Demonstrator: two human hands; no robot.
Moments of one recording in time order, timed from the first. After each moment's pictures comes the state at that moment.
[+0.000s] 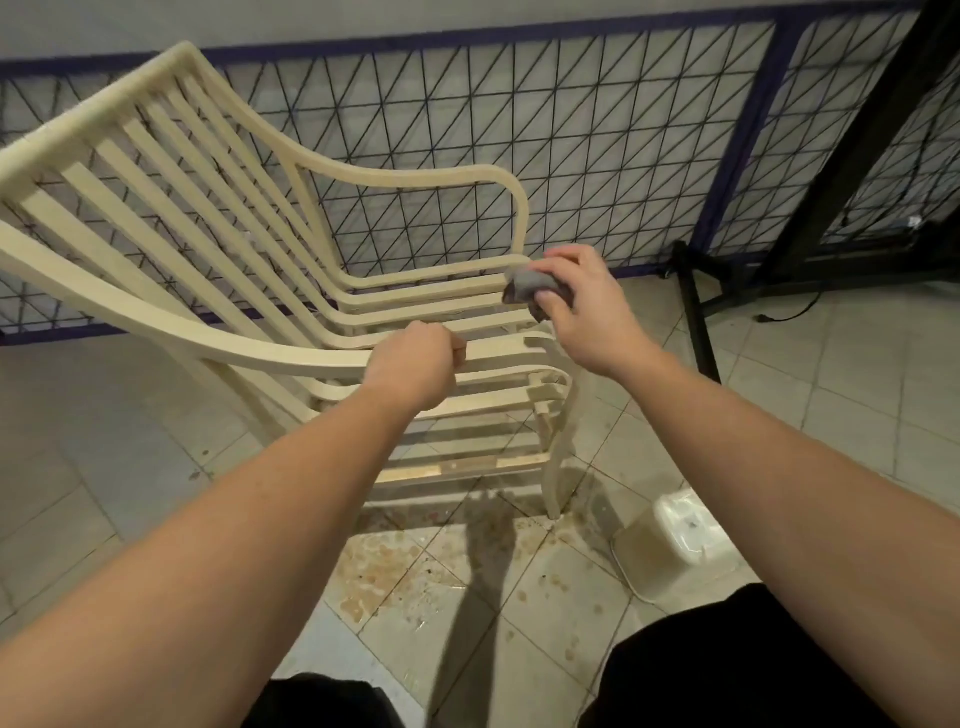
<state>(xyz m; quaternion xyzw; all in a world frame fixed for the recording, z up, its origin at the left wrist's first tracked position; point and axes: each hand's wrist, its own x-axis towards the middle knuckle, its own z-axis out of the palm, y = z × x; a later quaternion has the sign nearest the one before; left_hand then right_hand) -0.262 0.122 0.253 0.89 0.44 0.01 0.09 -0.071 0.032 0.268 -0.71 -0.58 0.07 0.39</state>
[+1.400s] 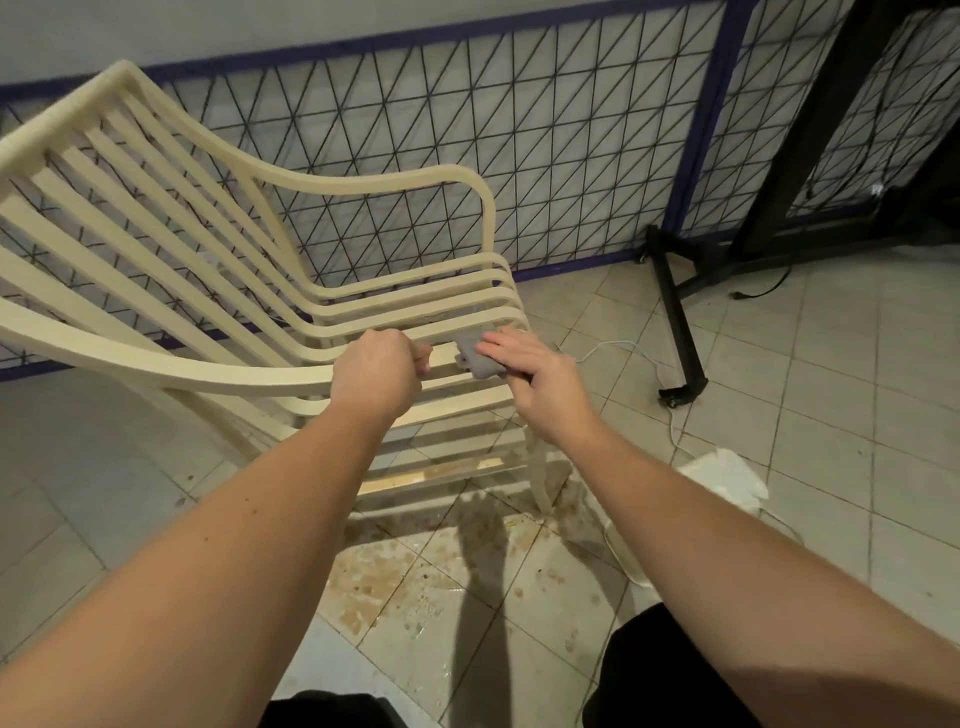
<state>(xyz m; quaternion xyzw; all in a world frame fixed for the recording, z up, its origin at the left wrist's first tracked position) -0.255 0.121 0.247 0.87 0.49 0.04 0.07 -0.093 0.006 0.189 -0.67 -0.59 0.09 0.44</state>
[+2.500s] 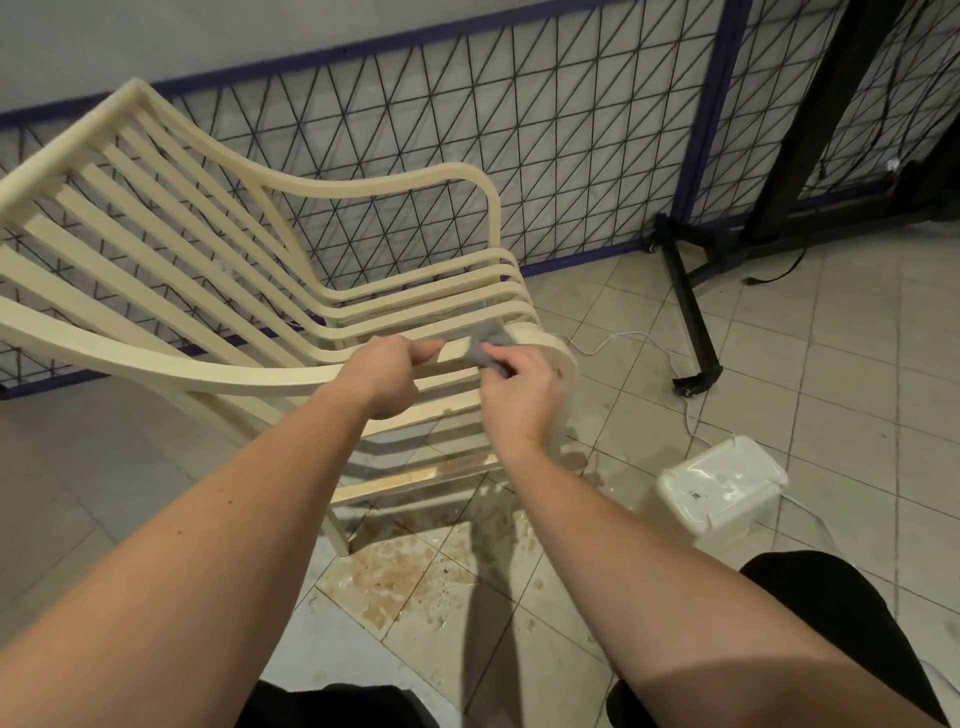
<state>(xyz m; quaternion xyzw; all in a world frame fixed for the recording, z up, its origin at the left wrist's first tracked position) -0.272 0.128 0.263 0.90 0.40 -0.04 0.14 -0.169 0.028 0.192 -0.75 -0.25 0.09 0.60</state>
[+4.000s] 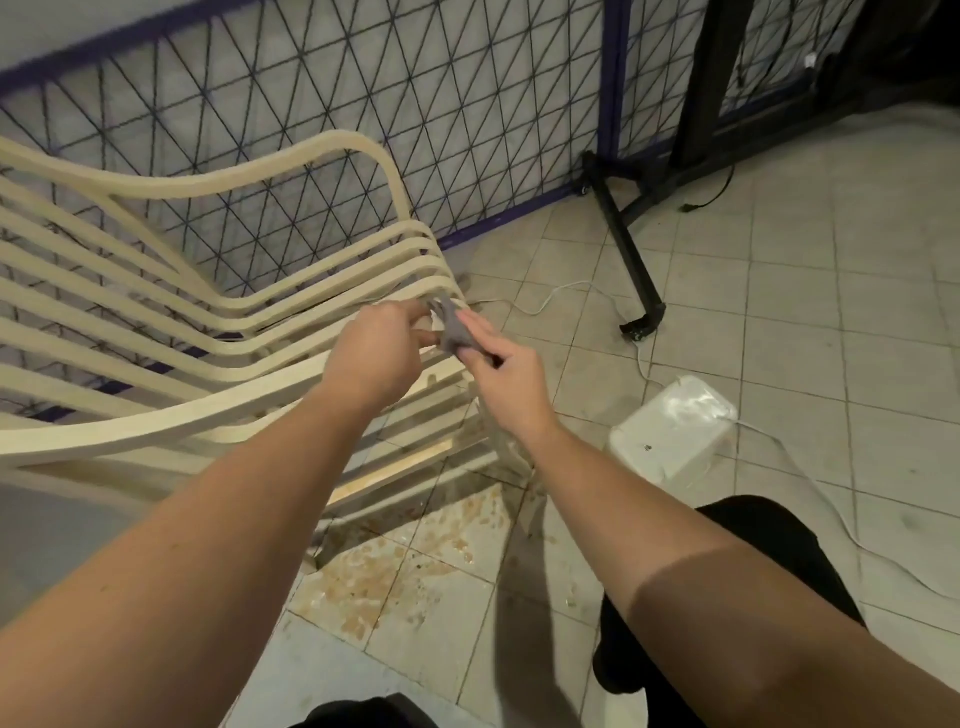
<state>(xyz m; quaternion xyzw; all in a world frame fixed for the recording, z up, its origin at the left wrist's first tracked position) -0.162 0.085 0.241 0.92 0.37 0.05 0.11 -0.065 -0.010 0.137 -0.65 -0.31 0.27 0.64</state>
